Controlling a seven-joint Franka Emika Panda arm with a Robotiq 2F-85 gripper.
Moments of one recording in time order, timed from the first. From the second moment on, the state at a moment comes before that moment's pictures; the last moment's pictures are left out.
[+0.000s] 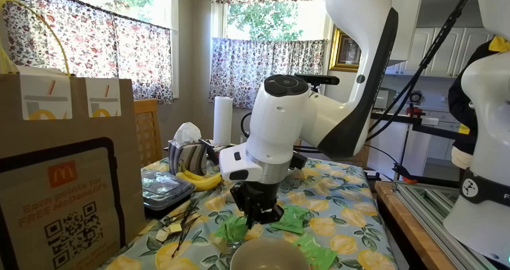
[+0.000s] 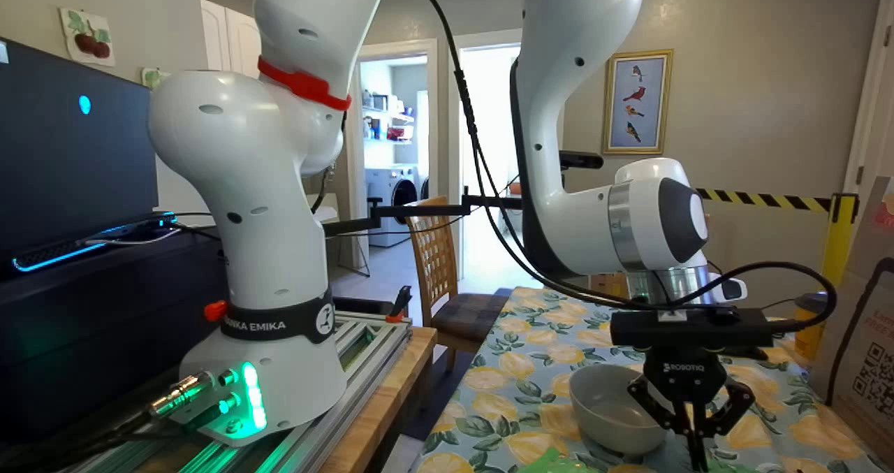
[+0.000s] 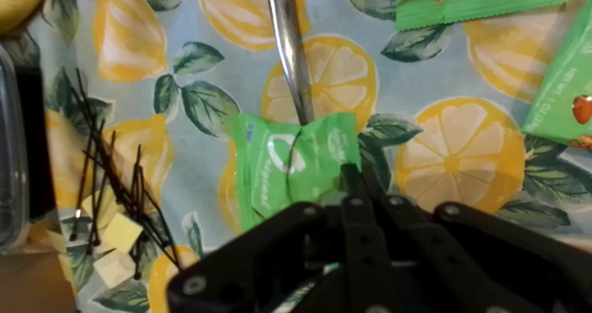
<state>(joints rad) 0.13 0.48 -0.06 -2.34 -1.07 2.83 -0.17</state>
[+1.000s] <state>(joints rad) 0.12 0.51 -0.06 -2.33 -1.06 2.82 -0.20</state>
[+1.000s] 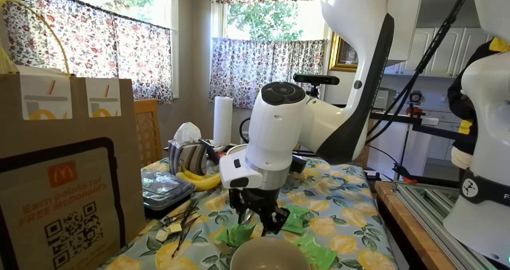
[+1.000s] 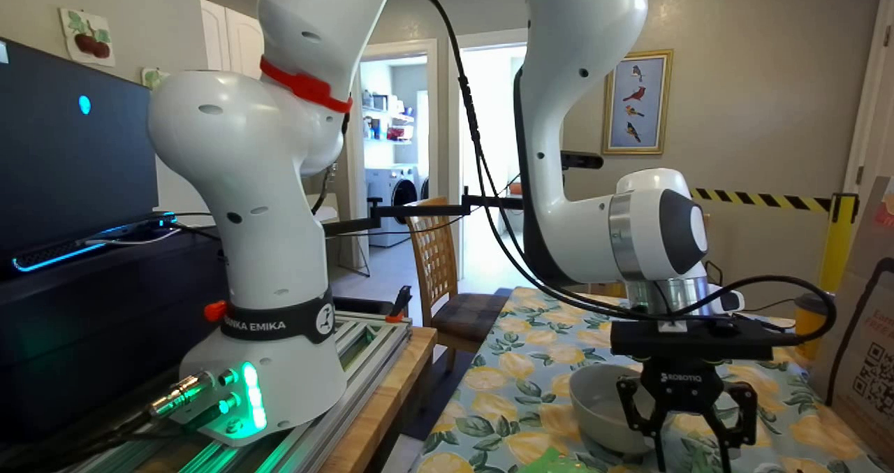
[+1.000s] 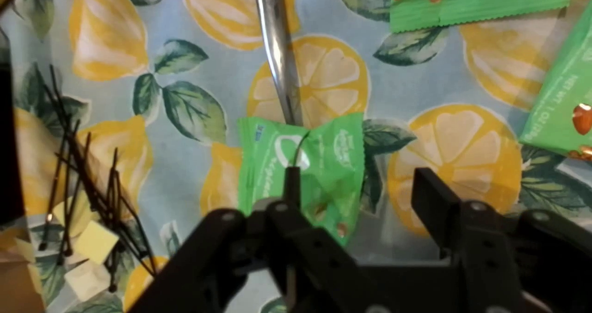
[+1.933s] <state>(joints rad) 0.00 0.44 -0.12 -2.42 -1.05 2.85 -0.20</state>
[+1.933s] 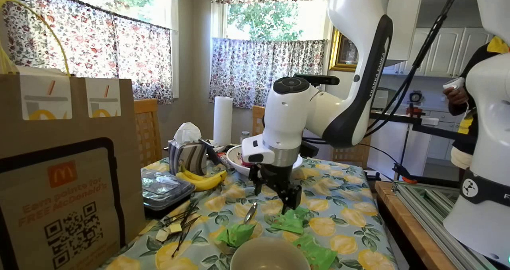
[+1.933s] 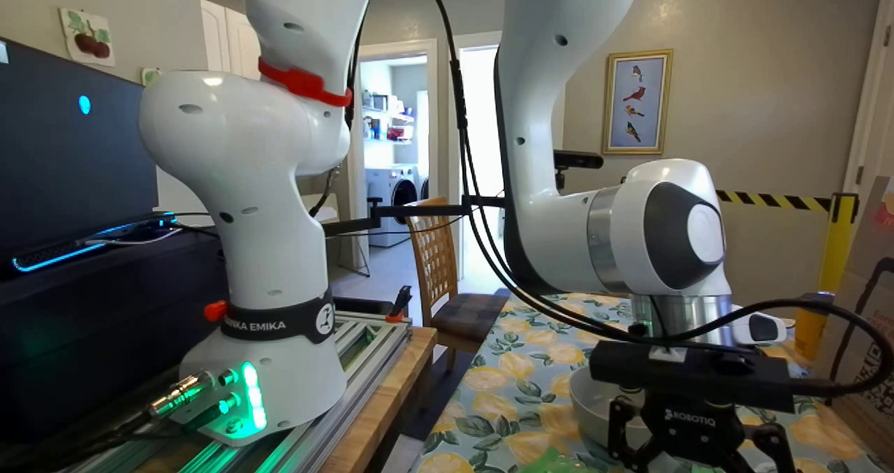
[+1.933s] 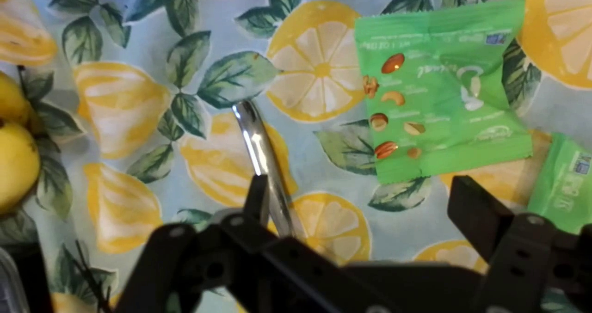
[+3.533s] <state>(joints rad) -0.29 0.66 0.05 -2.29 -1.02 3.12 -0.42</state>
